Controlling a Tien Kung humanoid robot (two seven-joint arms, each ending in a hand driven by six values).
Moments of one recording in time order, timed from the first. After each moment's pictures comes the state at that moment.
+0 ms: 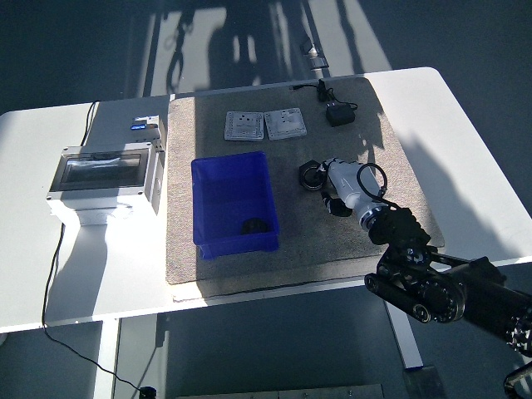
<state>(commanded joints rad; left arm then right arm) -0.08 0.09 -1.21 -0.18 1.49 0.09 0.19 0.69 -0.05 0.45 0.77 -1.85 -0.48 -0.21</state>
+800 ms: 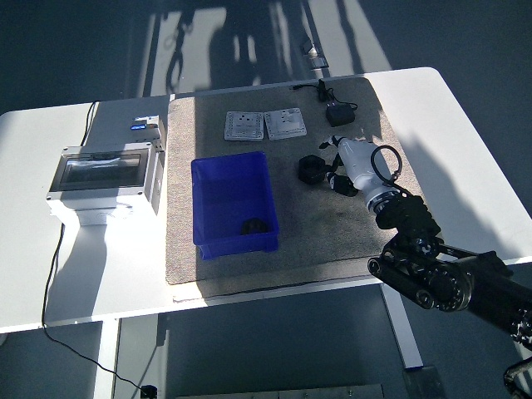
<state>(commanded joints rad) -0.08 0.09 -1.22 -0.18 1.50 0.10 0.19 0.70 -0.06 0.51 0.79 -1.83 -0.52 -0.18</state>
